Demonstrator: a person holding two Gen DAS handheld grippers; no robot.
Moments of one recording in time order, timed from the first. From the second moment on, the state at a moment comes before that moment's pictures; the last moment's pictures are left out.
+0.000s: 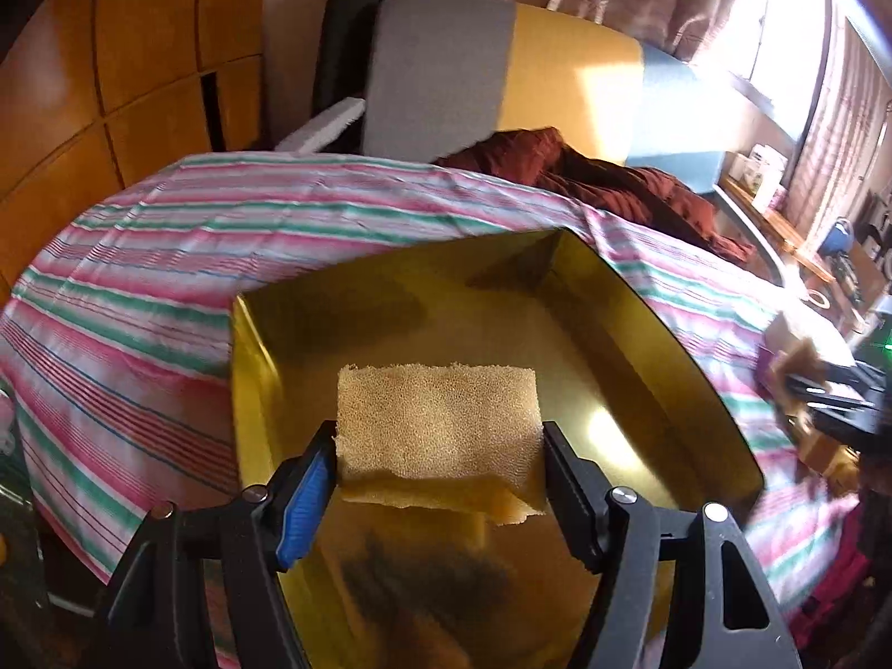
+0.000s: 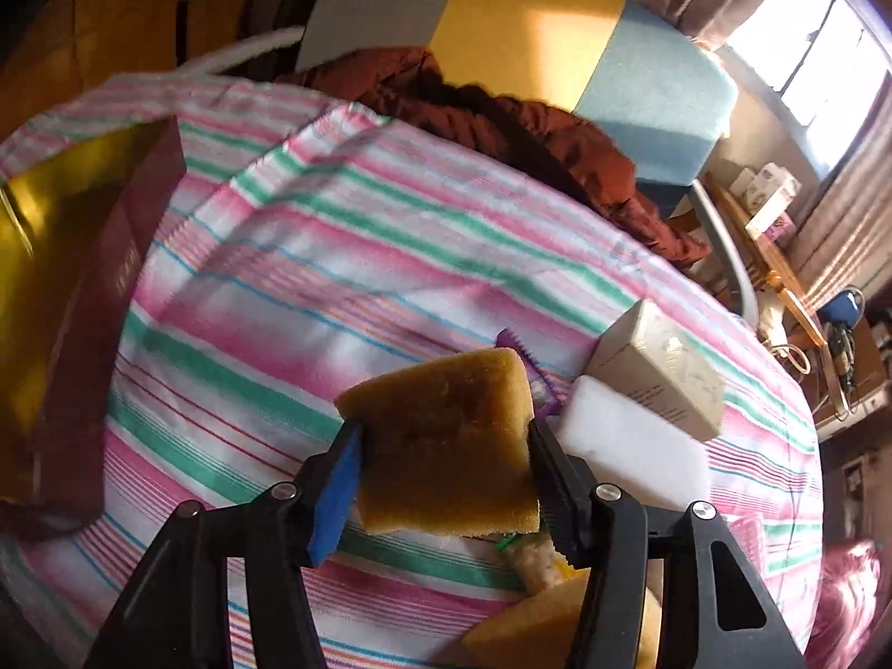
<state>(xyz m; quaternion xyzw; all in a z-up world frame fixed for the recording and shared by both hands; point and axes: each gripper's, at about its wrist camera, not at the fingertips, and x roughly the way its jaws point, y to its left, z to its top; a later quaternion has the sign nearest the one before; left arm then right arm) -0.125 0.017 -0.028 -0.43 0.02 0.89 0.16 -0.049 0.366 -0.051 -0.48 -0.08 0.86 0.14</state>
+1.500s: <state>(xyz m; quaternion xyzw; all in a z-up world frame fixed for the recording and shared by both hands) -0.019 -0.003 0.043 -0.29 0.07 0.95 0.02 -0.013 0.171 0.031 -0.31 0.02 0.95 -0.02</state>
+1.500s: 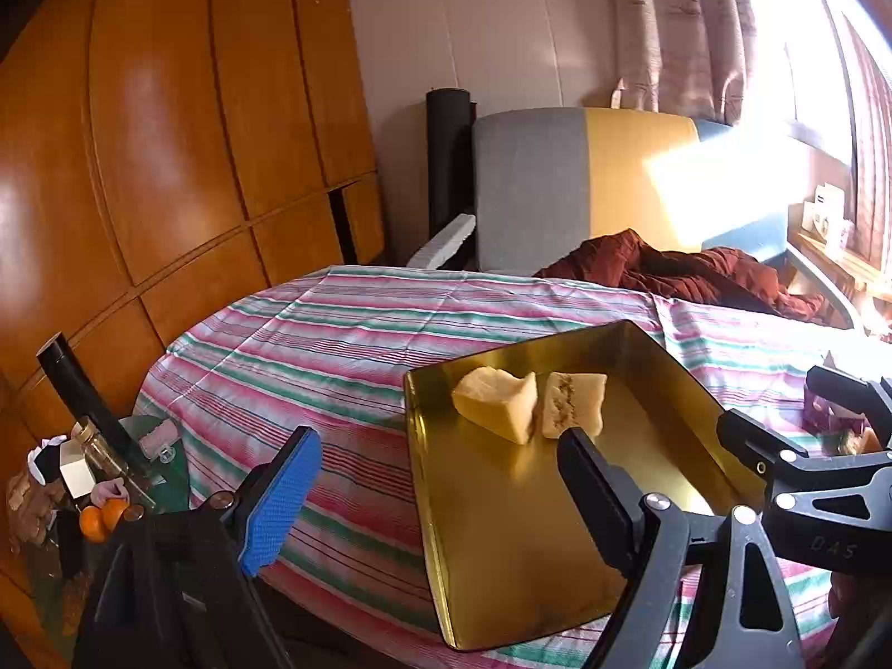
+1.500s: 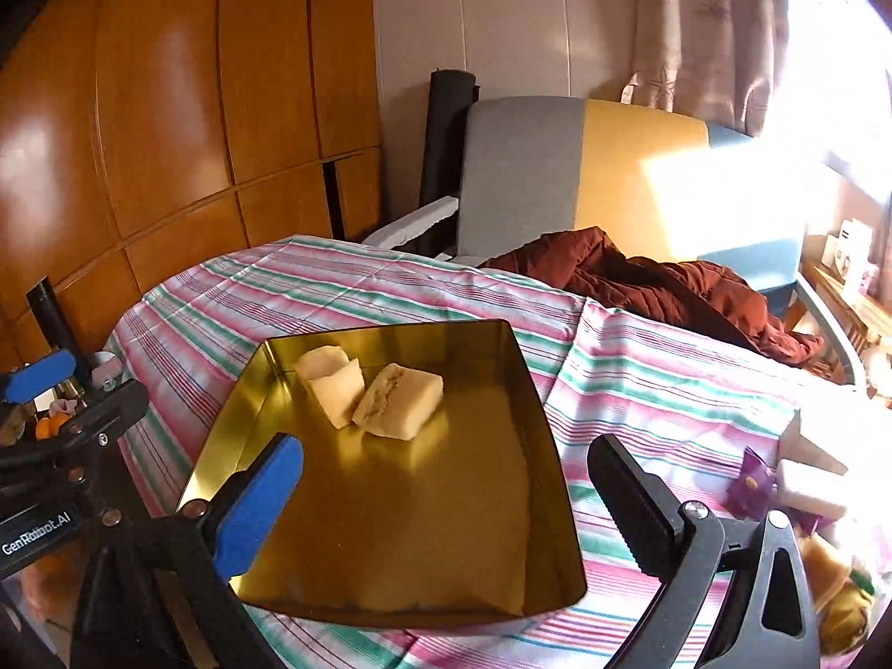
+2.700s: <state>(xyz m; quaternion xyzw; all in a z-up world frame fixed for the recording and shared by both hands) -0.003 0.086 0.030 -0.32 0.13 0.92 0.17 0.038 0.297 0.022 -0.31 0.05 0.94 0.11</state>
